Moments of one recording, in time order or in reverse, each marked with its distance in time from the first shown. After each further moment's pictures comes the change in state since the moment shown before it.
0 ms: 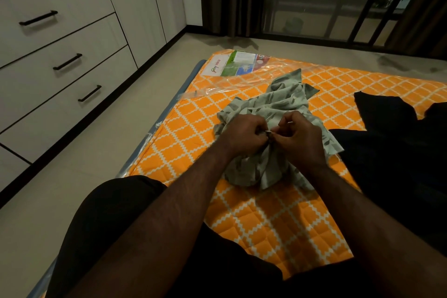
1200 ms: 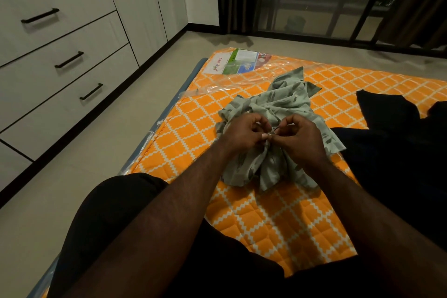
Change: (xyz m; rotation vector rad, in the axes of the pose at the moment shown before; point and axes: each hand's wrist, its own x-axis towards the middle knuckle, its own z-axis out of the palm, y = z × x) left_hand -0.007 0.000 0.000 -0.468 -0.109 -0.289; right_hand -0.001 -0.001 -0.002 0.167 -0.124 0.243
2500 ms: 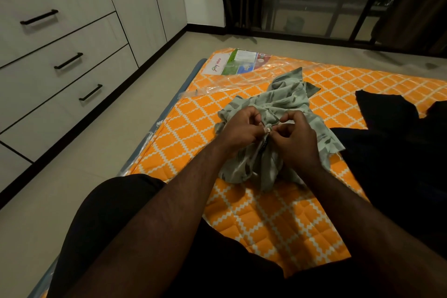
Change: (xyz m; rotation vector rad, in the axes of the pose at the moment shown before) left_hand -0.001 0.009 -0.002 -0.234 0.072 -0.053; right_hand -0.008 -0.013 0.014 -0.029 0.126 -0.076
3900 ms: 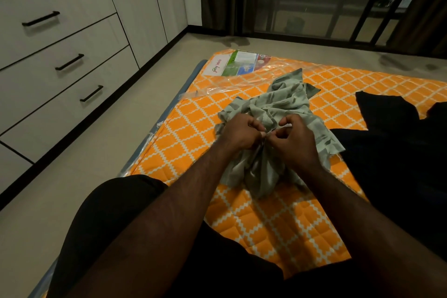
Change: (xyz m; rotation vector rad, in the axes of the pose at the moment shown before) left_hand -0.010 0.014 0.005 0.216 0.089 -0.170; right_hand 0.002 0.001 0.001 -0.105 -0.037 0.049
